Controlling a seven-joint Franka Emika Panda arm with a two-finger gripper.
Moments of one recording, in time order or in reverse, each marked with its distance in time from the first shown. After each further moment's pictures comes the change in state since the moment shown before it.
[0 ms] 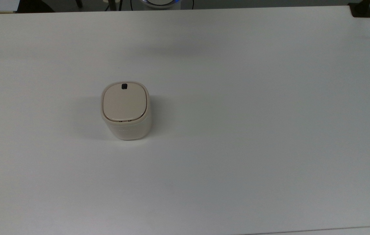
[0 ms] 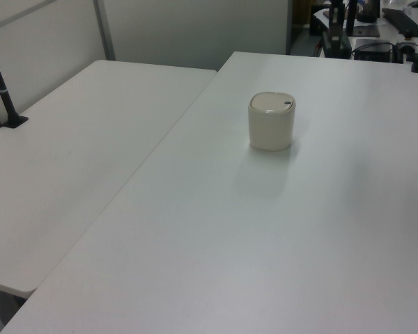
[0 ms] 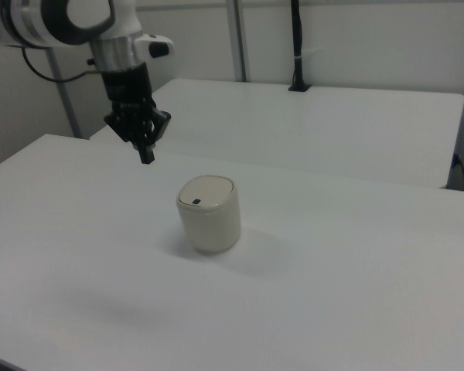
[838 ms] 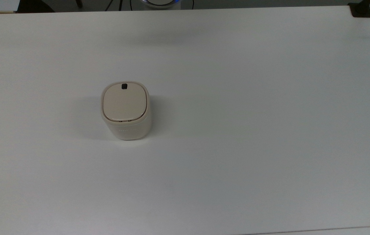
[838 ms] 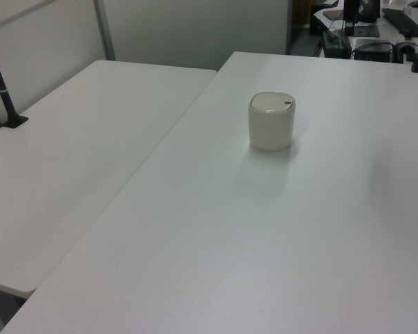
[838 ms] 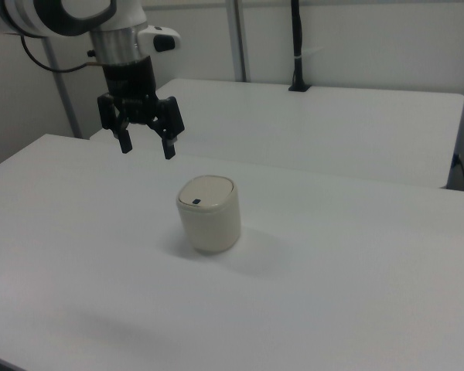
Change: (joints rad) arm -0.103 -0.051 0.028 -0.001 0.023 -0.049 -0.036
